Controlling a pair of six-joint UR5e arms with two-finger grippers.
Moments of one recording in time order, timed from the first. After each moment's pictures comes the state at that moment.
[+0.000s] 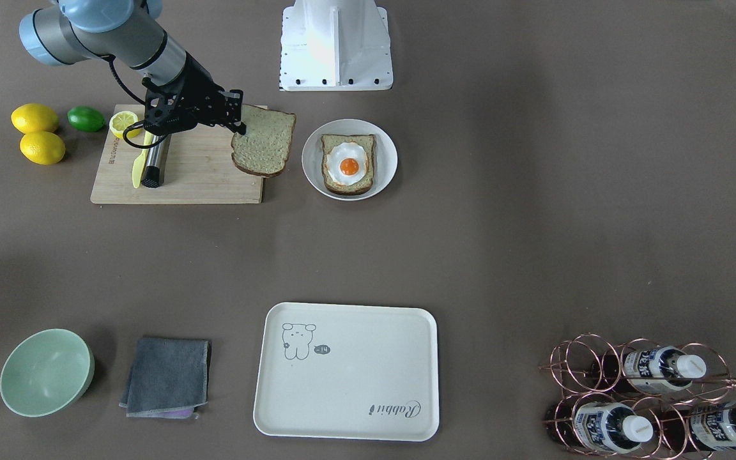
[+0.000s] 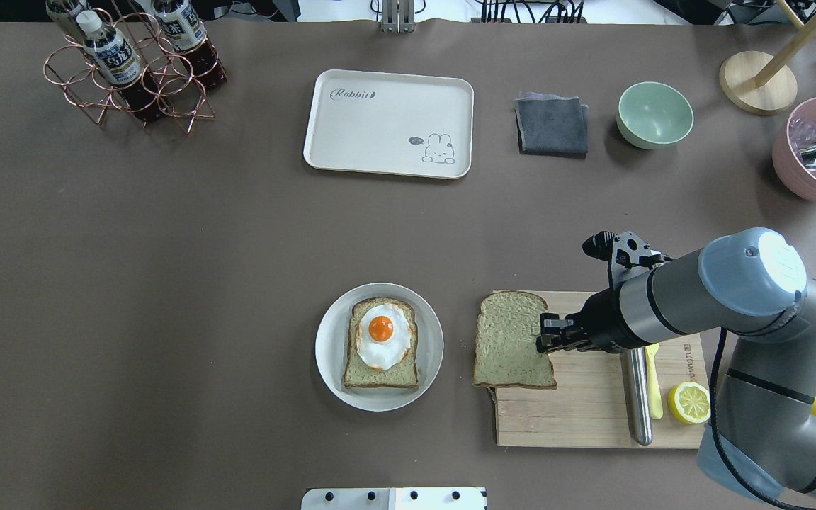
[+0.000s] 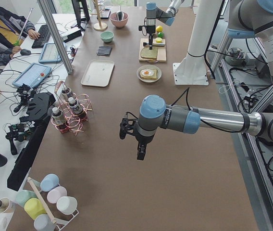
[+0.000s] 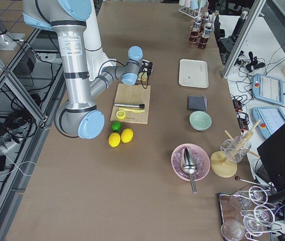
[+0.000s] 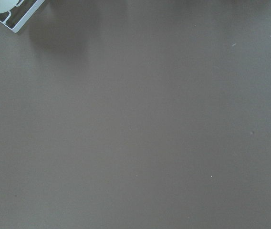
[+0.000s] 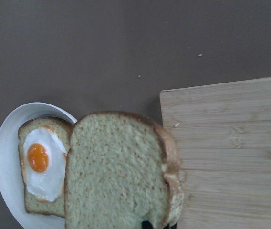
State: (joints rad) left arm -1.56 -1.22 -2.02 -1.69 -2.33 -0.08; right arm 0.50 -1.38 1.97 -1.01 2.06 1.51
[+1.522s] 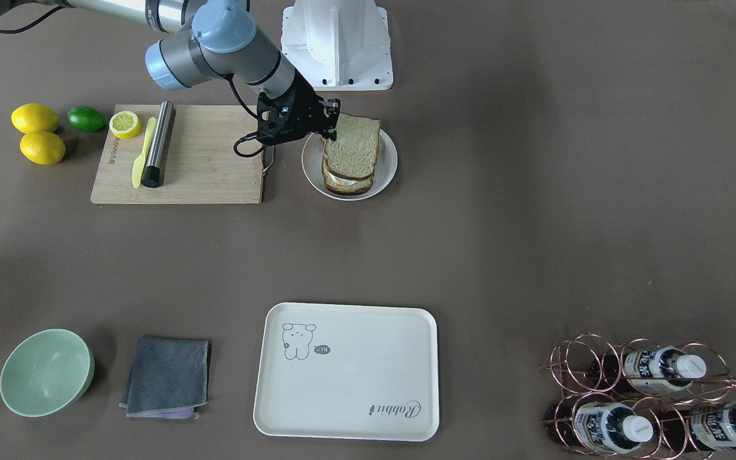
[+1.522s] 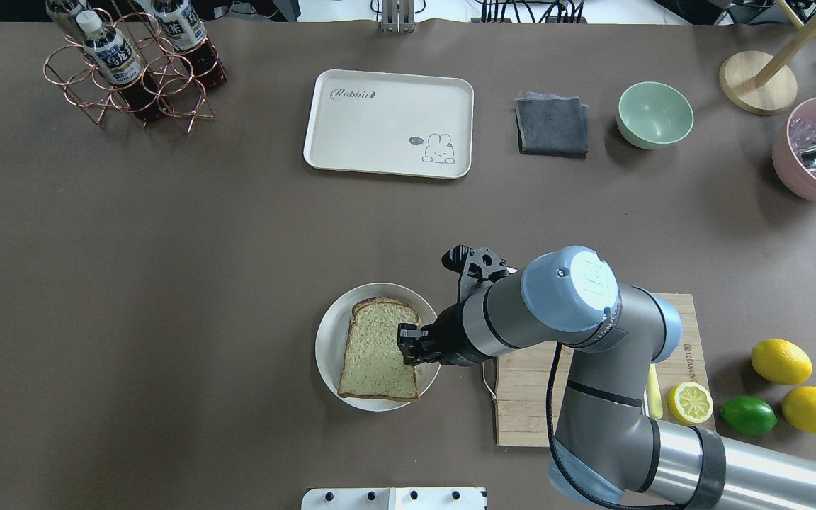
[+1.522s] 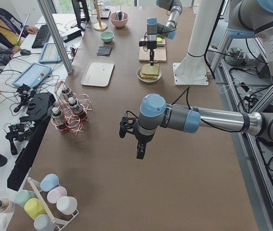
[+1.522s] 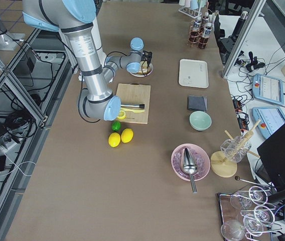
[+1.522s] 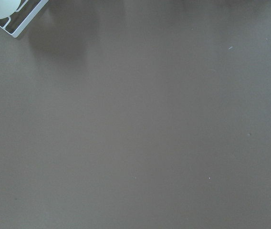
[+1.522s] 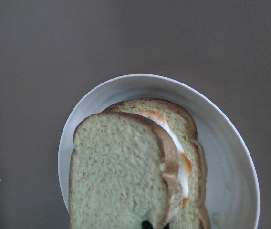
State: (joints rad) left arm -1.57 -1.22 -2.02 -1.69 -2.33 -0.08; right arm 0.38 -1.07 1.72 -1.00 1.96 1.56
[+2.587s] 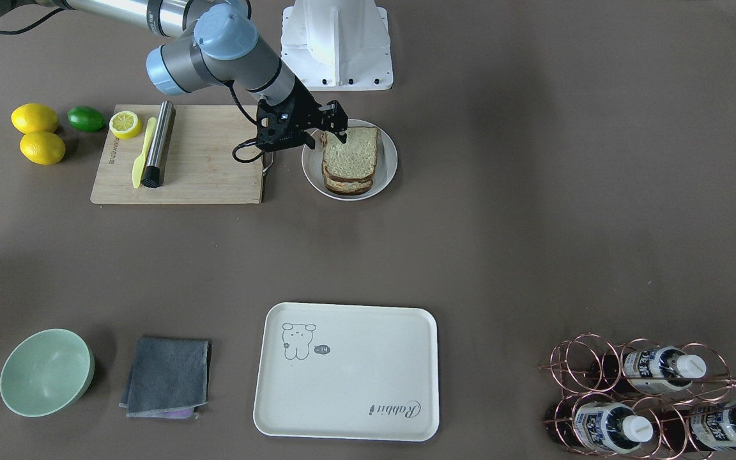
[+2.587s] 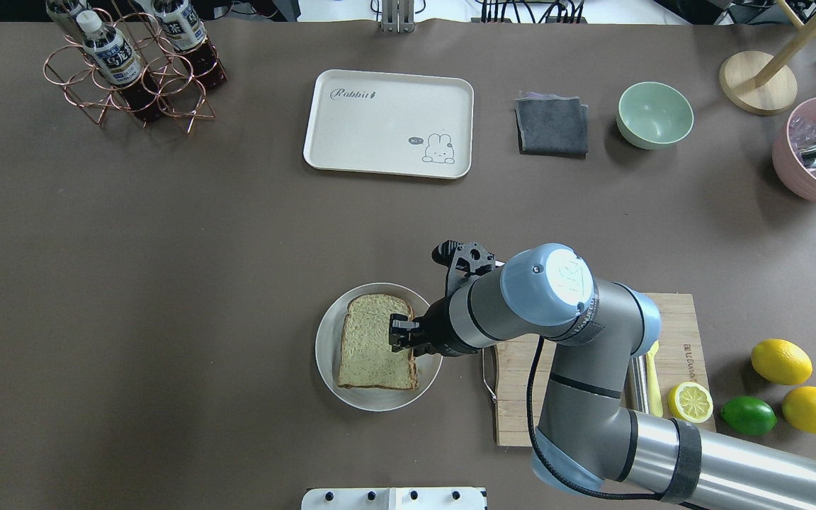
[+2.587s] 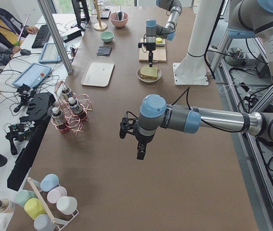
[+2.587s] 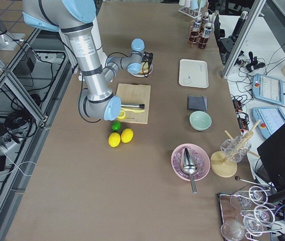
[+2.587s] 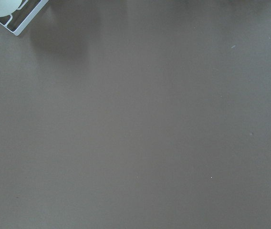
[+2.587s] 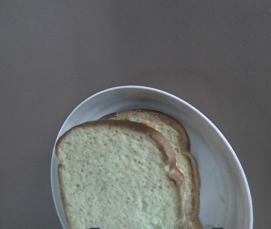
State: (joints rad) left arm -1.57 -1.22 -2.02 -1.69 -2.33 -0.08; right arm 0.40 -1.07 1.72 -1.00 1.96 1.56
